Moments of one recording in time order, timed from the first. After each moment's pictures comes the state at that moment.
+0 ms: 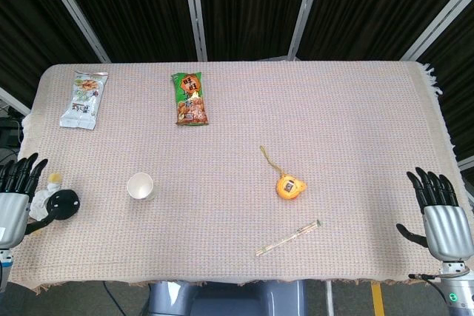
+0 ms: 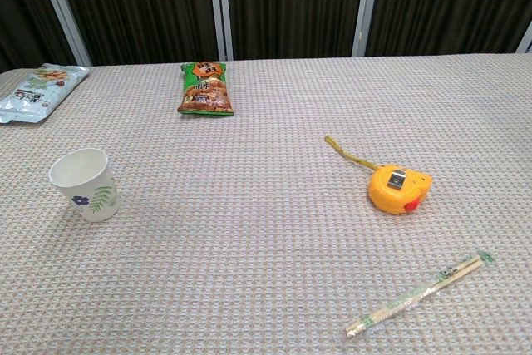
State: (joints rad) left arm -0.11 -1.17 -0.05 -1.58 1.54 1.53 0.13; right arm 0.07 -1.14 0.06 -1.59 -1.52 1.51 -0.08
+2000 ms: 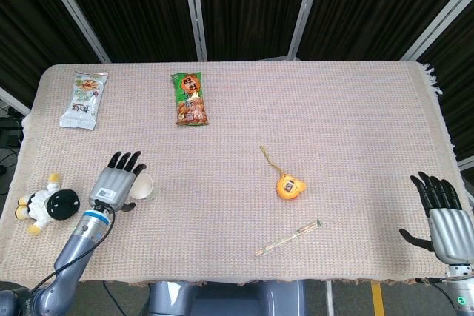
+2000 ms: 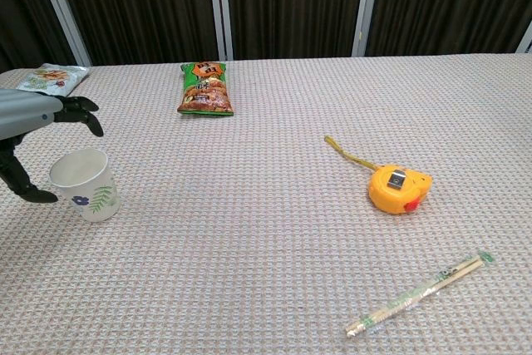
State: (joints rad) left arm -0.55 -1.33 -0.14 -1.87 0.87 1.09 0.86; right arm 0.06 -1.09 0.05 -1.60 -1.52 1.49 0.03
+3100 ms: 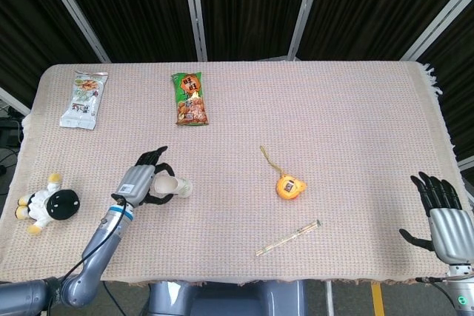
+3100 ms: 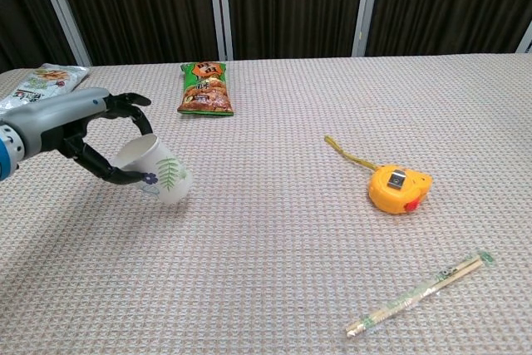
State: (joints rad) left arm -0.58 -1.51 -0.19 -1.70 0.98 1.03 0.29; right arm 0.07 -1.09 0.05 -1.60 -1.52 1.48 0.04
